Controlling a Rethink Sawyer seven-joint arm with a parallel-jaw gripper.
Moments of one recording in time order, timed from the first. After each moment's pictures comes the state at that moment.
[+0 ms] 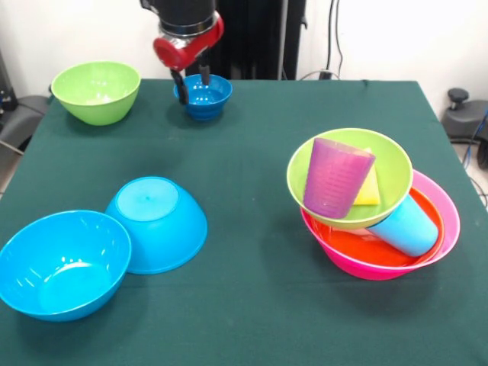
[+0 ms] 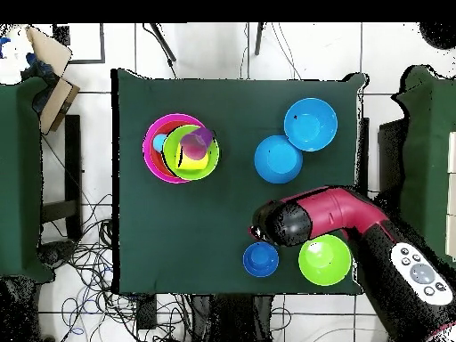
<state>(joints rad) -0.97 -0.68 0.83 1.94 -0.80 0.87 1.10</state>
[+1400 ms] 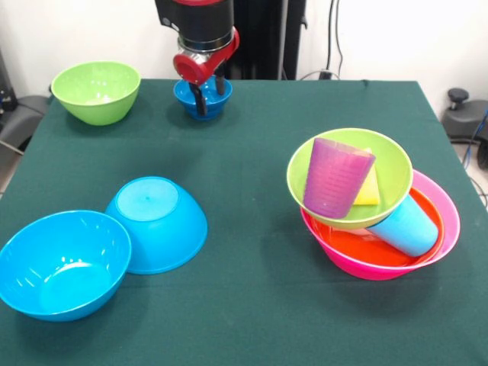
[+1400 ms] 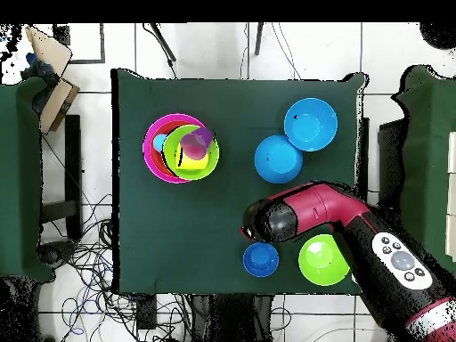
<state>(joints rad) -0.94 -0.62 0.81 1.92 -0.85 0.87 1.10</state>
